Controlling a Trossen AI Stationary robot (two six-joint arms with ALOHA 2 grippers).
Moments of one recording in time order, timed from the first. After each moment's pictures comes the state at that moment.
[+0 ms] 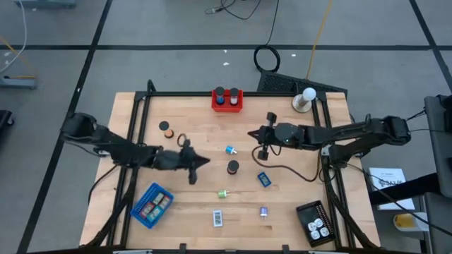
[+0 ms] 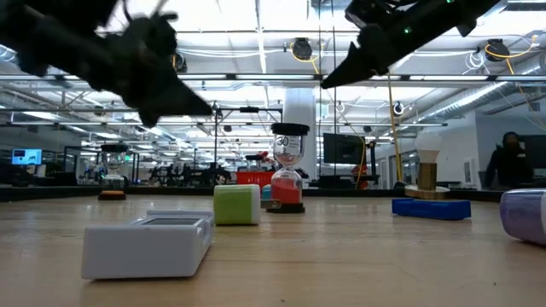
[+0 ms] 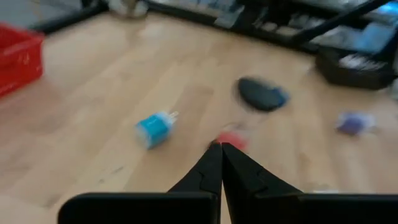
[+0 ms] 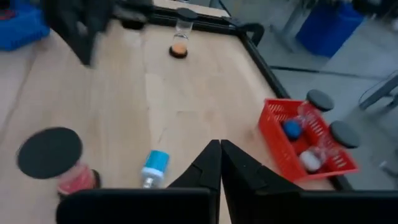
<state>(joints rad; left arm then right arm) -0.23 1.35 0.40 0.57 -0.36 -0.34 -0.02 1.23 0.74 0.06 0.31 -0.13</state>
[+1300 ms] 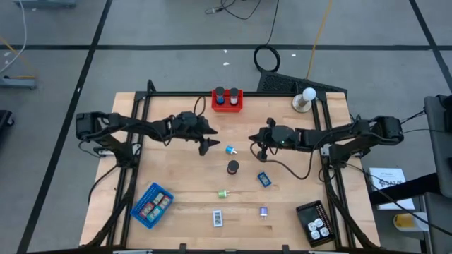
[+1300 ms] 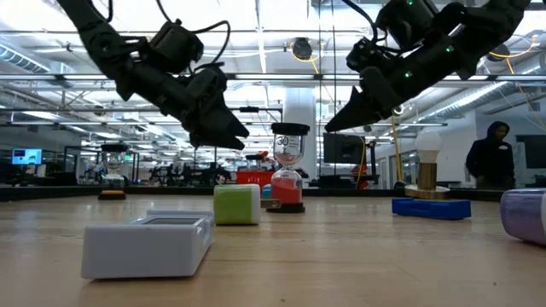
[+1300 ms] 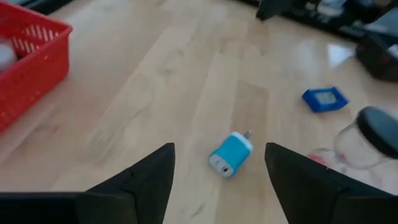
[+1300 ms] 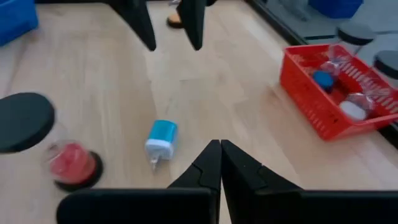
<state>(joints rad) 0.30 1.51 0.62 0.38 0.22 -0.14 -0.10 1.33 0.55 0.31 0.21 0.03</state>
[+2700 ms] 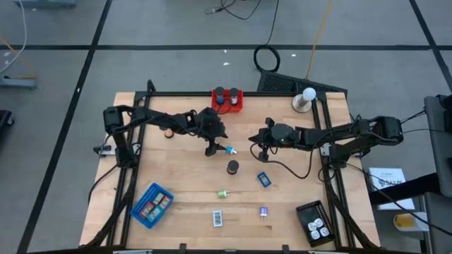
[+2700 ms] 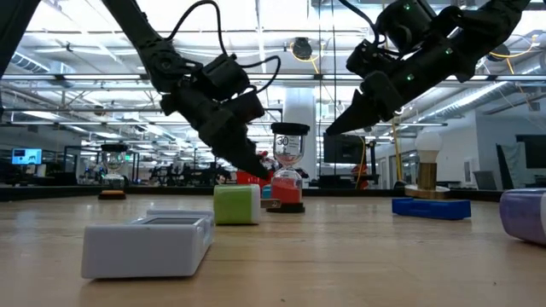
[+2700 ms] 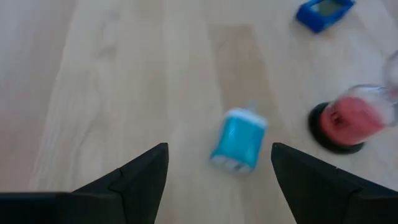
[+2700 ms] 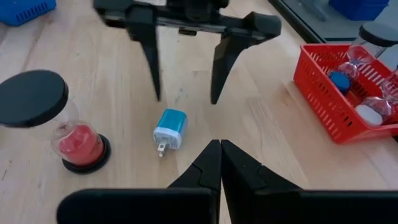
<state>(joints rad) 0.33 1.82 0.92 0.12 0.42 0.28 -0.12 1.33 0.55 0.29 0.13 -0.03</state>
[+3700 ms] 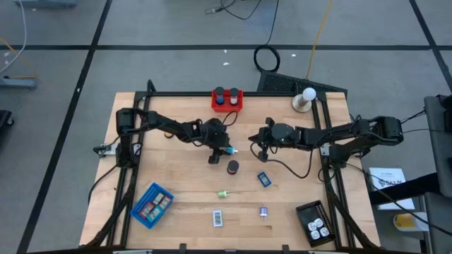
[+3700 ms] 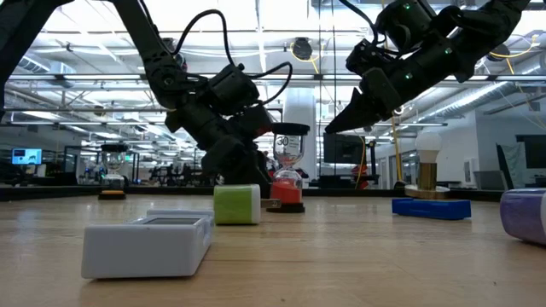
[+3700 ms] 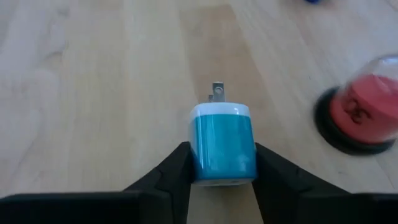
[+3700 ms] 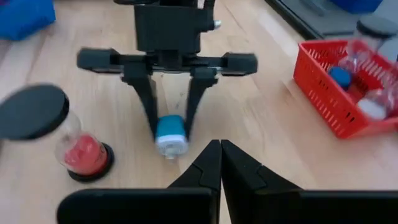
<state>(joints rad) 0.26 1.94 0.92 0.27 0.37 0.34 -0.12 1.33 0.55 0.30 0.13 0.01</state>
